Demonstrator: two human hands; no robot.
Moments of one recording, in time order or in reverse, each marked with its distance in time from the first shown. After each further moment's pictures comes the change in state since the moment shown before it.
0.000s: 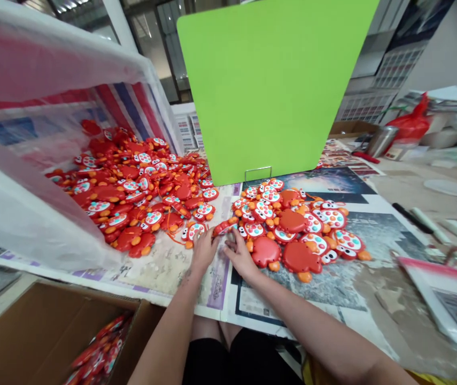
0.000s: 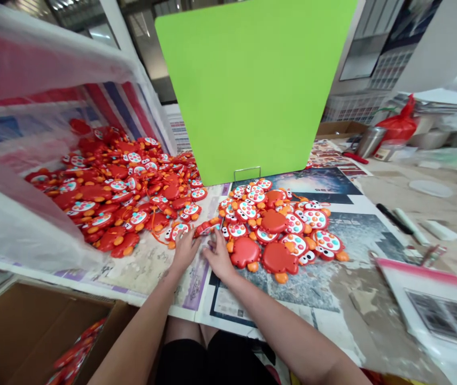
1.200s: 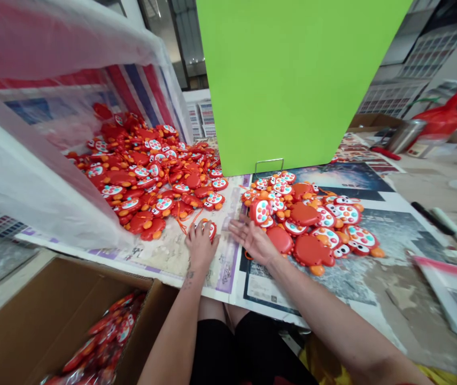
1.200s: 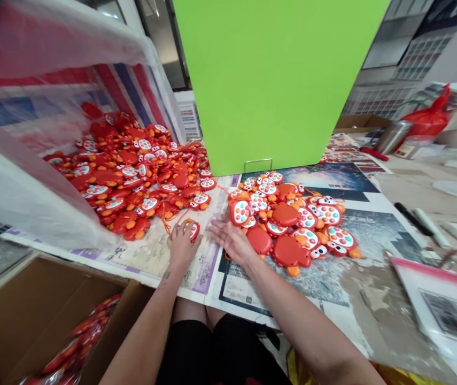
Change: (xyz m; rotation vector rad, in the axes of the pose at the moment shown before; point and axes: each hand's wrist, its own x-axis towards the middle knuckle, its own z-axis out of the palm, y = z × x) left_hand -0.048 0.001 -0.027 0.231 0.150 -0.189; right_hand -0.002 -0.039 -0.015 0.389 -0.221 0.171
